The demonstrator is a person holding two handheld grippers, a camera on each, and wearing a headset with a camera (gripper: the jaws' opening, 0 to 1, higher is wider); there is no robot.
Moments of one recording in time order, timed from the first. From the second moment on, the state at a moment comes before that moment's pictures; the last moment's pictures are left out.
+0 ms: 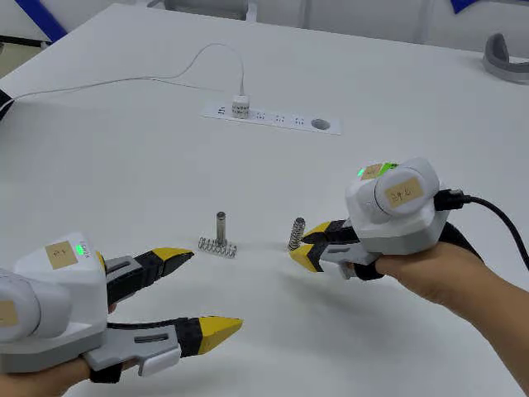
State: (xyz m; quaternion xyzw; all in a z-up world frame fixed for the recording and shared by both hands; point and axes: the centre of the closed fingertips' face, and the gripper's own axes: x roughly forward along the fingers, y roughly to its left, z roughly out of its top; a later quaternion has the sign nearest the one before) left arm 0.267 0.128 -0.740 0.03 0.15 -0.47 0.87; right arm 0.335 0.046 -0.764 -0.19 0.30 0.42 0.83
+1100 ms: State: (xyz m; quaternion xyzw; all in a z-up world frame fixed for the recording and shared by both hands) left arm 0.266 0.136 -0.742 0.03 0.16 -0.45 0.88; right arm 0.345 0.123 -0.778 -0.22 0.29 0.50 0.78
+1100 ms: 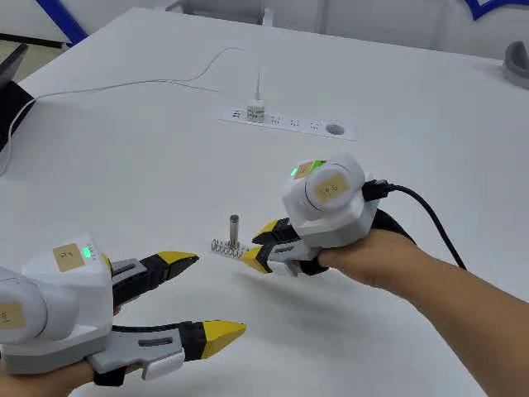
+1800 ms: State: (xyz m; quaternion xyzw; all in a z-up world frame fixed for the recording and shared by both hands) left arm 0.266 0.141 -0.745 0.03 0.17 -0.45 0.88; right arm 0.350 0.132 -0.800 -0.22 0.32 0.51 0.77
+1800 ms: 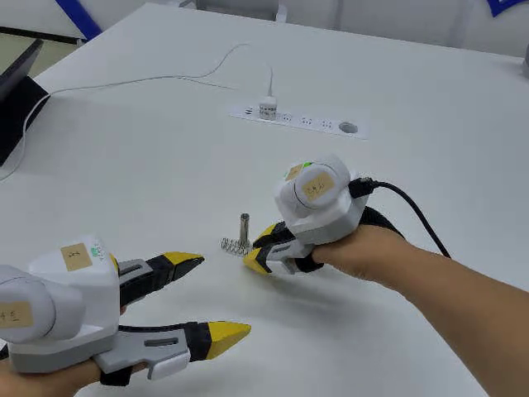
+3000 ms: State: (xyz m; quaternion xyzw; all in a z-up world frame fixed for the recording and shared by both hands) left arm 0.265 0.136 -0.743 0.04 0.16 -0.46 0.87; right arm 0.314 0.109 -0.781 -0.23 0.33 0.53 0.74
